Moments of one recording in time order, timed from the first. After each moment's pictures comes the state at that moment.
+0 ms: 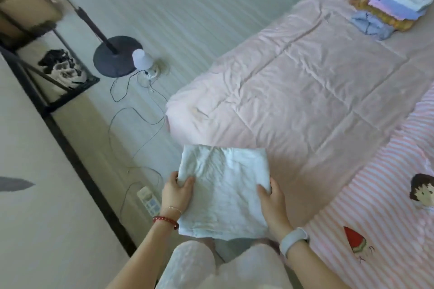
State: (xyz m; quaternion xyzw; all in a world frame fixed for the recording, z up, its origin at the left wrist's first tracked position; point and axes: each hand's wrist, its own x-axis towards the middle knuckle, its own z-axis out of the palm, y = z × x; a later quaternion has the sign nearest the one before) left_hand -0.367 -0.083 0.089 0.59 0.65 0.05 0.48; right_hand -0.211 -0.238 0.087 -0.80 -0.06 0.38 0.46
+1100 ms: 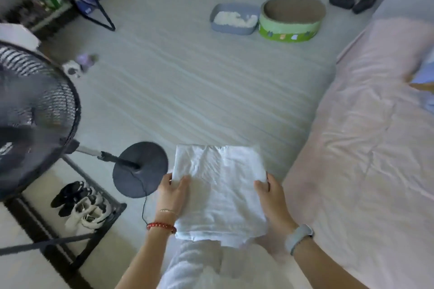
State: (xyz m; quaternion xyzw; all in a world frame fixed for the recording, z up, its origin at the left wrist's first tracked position) left_hand -0.198 0.588 0.156 0.65 0.59 0.08 0.47; right_hand -0.074 0.410 0.148 -0.79 -0.01 0.33 0.52
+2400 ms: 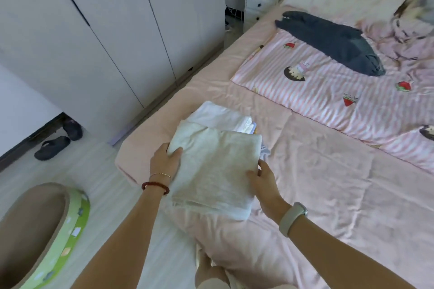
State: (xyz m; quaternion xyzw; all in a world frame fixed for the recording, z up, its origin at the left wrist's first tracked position) left_hand 0.801 0.314 0.186 0.89 -0.16 -0.18 0.37; right_hand 0.599 0.207 0.189 -0.50 0.50 -0.17 0.69
